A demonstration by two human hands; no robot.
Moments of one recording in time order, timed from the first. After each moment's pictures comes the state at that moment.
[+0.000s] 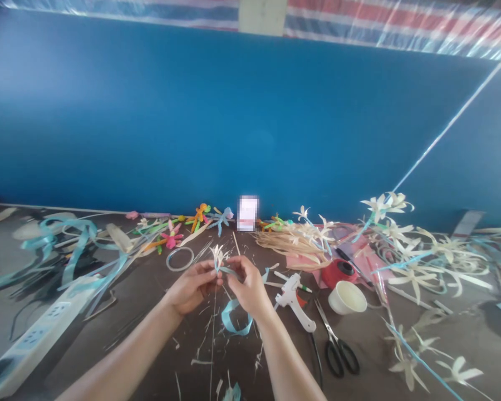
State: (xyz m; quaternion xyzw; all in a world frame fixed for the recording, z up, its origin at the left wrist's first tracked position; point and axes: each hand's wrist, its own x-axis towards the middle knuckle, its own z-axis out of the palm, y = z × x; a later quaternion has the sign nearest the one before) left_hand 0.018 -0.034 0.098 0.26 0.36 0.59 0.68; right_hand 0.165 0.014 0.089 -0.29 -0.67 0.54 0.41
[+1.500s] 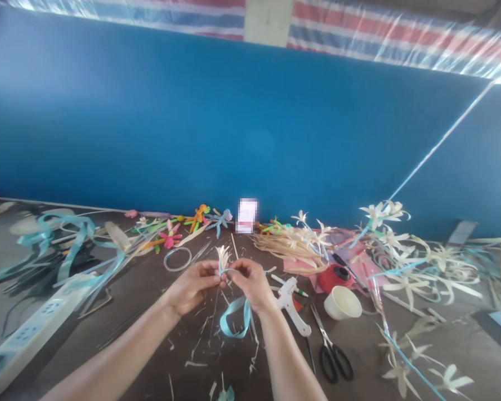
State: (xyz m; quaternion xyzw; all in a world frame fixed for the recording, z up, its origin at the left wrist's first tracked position) left_hand 0.026 -0.032 0.105 0.29 0.35 0.58 0.67; right_hand 0.175 0.030 0.093 -0.28 -0.60 0.65 0.38
